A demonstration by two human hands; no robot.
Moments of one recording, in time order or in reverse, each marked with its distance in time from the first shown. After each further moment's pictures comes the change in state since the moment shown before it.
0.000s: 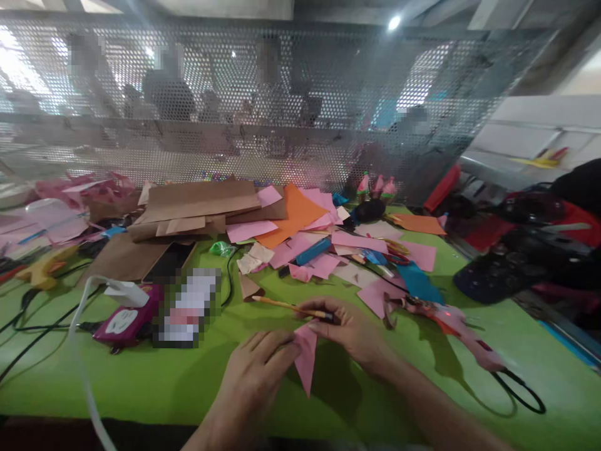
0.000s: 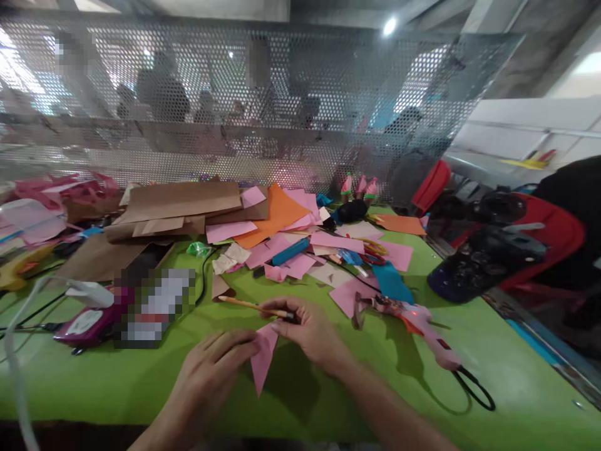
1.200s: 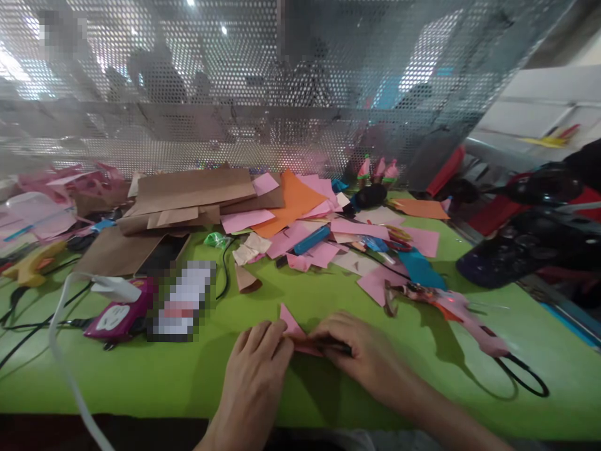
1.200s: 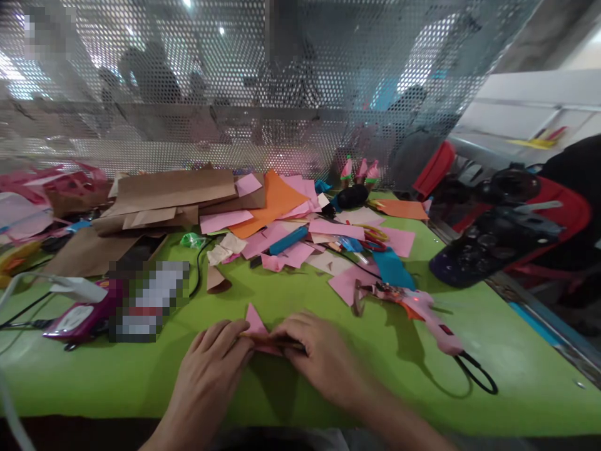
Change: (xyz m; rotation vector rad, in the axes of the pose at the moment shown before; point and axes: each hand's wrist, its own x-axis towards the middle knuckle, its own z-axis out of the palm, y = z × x) left_hand -0.008 0.016 0.007 0.256 -0.173 -0.181; right_hand -0.037 -0.001 -0.005 -0.673 -0.123 -0.168
